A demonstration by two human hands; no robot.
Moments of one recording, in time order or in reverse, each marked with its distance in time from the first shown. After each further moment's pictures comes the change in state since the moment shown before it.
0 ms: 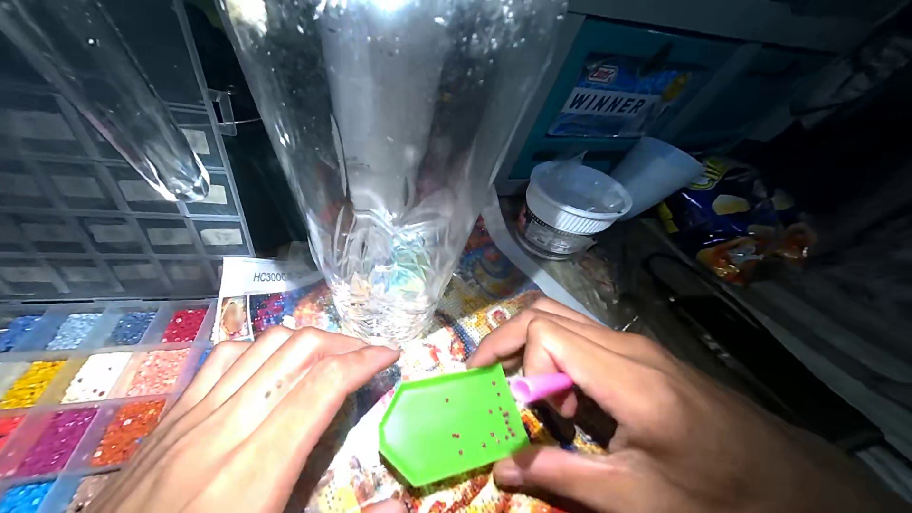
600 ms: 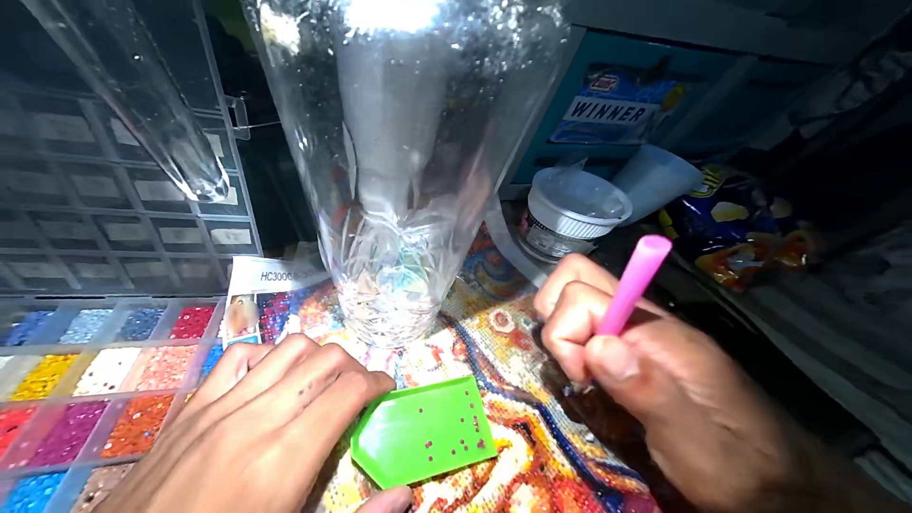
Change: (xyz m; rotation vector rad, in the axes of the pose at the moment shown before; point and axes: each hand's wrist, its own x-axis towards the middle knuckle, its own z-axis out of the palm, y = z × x) left_hand 0.001 0.001 0.007 0.101 -0.066 -0.029; right_hand 0.005 0.001 -0.006 0.172 0.223 0.083
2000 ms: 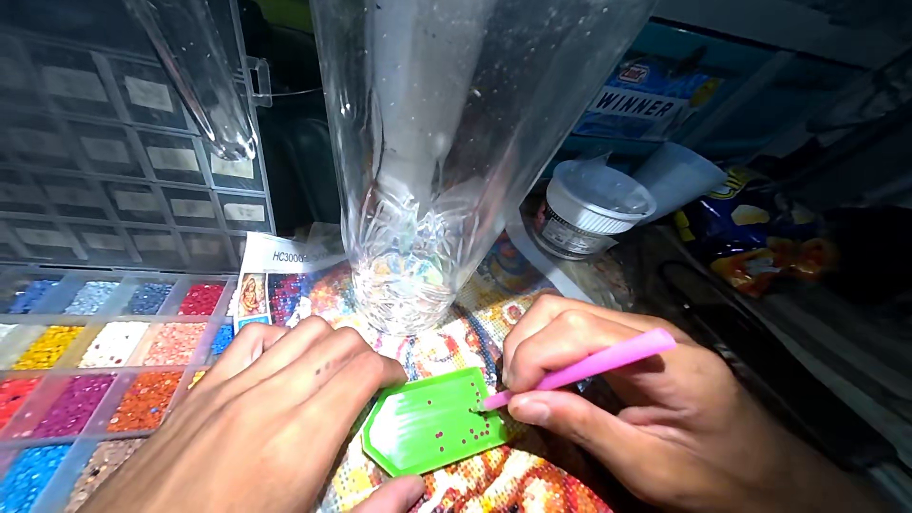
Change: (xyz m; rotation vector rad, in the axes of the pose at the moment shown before) left_hand 0.000 -0.001 0.004 0.023 0.038 0.011; right_hand 0.004 0.004 0.017 0.228 -0.105 -0.125
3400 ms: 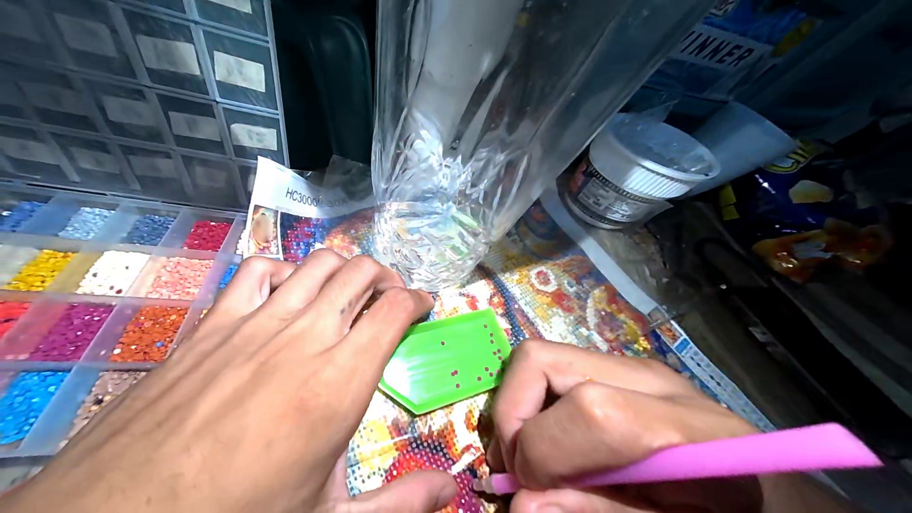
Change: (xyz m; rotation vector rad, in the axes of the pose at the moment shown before) left_hand 0.004 0.003 0.007 0.212 0.072 0.034; right_hand -0.012 -0.009 0.030 0.289 -0.210 0.002
